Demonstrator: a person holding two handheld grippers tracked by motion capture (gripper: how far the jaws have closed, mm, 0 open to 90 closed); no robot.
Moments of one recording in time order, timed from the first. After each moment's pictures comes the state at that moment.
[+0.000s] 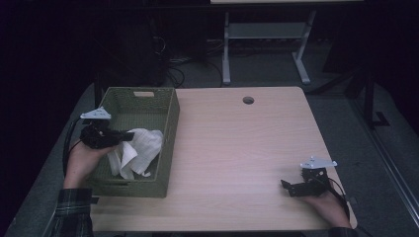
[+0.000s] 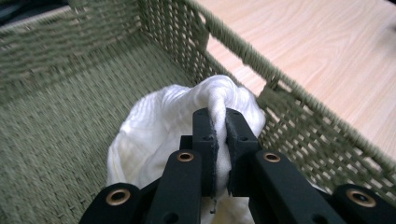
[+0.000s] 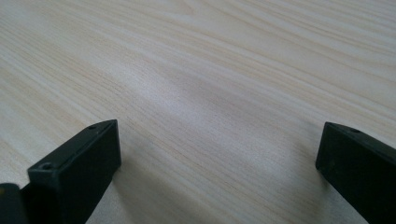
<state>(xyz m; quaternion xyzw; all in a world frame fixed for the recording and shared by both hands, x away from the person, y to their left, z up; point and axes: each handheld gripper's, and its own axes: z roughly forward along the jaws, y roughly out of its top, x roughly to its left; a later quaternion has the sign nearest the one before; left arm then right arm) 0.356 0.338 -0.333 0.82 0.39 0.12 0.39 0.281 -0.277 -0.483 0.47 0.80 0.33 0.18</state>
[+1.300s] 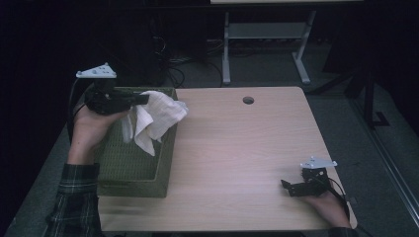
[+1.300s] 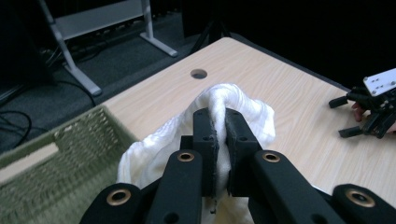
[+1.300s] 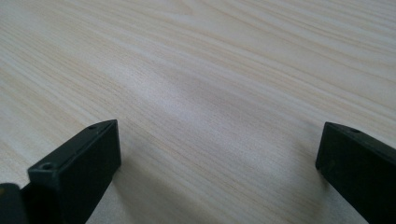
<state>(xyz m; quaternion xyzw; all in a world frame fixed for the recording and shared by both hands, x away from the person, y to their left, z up) 0.366 0.271 -0.220 0.81 0.32 0.15 0.48 0.281 -0.277 -0.483 0.47 0.80 0.33 0.18</state>
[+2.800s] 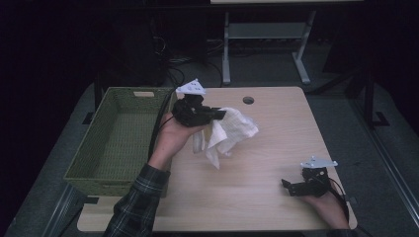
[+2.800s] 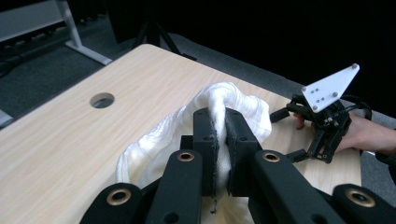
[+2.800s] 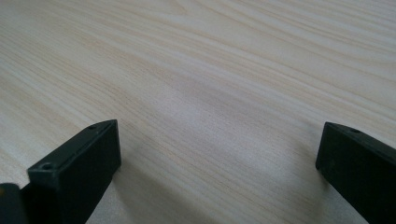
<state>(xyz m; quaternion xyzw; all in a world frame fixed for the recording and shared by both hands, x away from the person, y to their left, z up) 0.374 0.097 -0.278 0.83 0.23 0.08 0.50 0.281 -0.278 -0.483 0.47 0.80 0.33 0.18</state>
